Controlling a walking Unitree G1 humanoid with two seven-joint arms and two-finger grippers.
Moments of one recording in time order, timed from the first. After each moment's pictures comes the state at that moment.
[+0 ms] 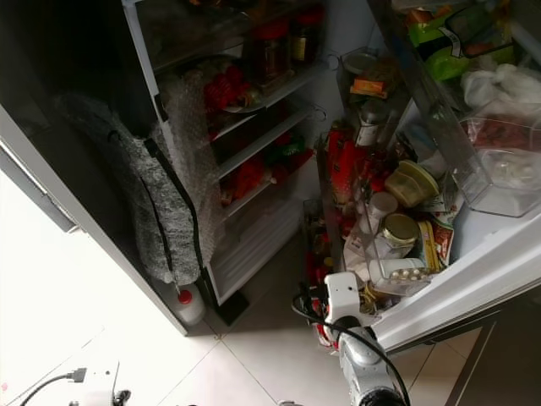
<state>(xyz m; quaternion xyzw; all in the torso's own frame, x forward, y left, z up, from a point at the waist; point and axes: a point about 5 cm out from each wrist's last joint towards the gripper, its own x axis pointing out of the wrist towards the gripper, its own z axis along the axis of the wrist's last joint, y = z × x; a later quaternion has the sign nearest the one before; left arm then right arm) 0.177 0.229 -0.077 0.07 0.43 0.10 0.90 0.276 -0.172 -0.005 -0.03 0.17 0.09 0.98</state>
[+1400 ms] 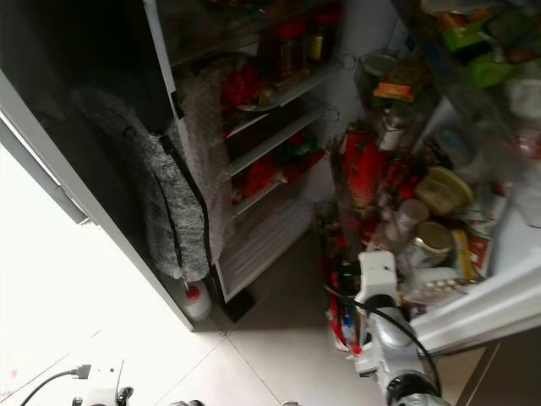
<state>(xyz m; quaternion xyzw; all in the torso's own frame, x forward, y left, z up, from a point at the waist) 0.181 0.224 -0.076 0.08 0.42 0.10 0.90 0.290 -0.230 0.026 -0.07 0.11 -0.01 0.99</state>
